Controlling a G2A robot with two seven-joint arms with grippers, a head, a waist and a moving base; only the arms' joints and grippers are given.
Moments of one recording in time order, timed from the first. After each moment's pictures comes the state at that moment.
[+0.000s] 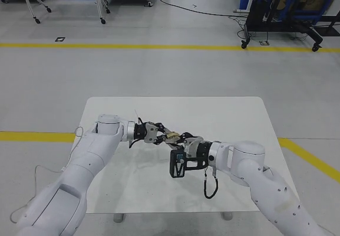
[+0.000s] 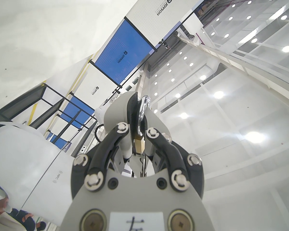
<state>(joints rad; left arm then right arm) 0.64 -1.36 -0.81 -0.62 -0.70 0.51 -1.31 -1.27 -1.13 1.08 -1.98 -1.80 -0.82 0.17</state>
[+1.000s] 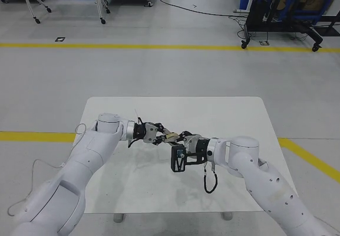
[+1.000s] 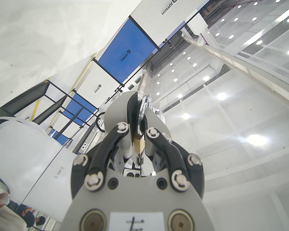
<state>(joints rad) 0.59 -1.35 -0.70 -0.58 -0.78 0.50 -1.32 -1.21 -1.13 1.04 -1.86 -1.82 -0.80 0.13</state>
